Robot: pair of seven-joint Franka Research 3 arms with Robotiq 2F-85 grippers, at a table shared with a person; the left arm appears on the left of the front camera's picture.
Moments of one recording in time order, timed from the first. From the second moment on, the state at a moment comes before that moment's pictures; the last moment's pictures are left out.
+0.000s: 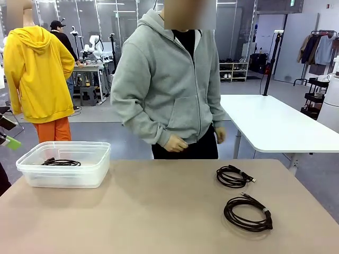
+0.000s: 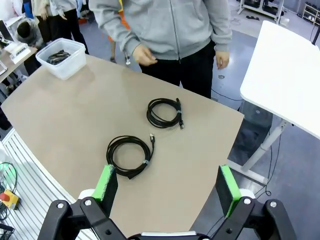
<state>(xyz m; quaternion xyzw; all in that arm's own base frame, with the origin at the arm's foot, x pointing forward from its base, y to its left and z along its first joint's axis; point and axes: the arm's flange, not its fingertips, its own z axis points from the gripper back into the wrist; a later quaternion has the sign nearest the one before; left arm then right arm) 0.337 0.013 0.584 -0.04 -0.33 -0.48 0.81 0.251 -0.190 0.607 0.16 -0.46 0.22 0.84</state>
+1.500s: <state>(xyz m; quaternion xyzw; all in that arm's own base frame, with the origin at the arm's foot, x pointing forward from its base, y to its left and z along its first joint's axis) 0.337 0.012 0.584 -0.04 -0.33 -0.48 0.81 0.374 -0.014 0.459 0.05 -0.16 0.23 0.96</state>
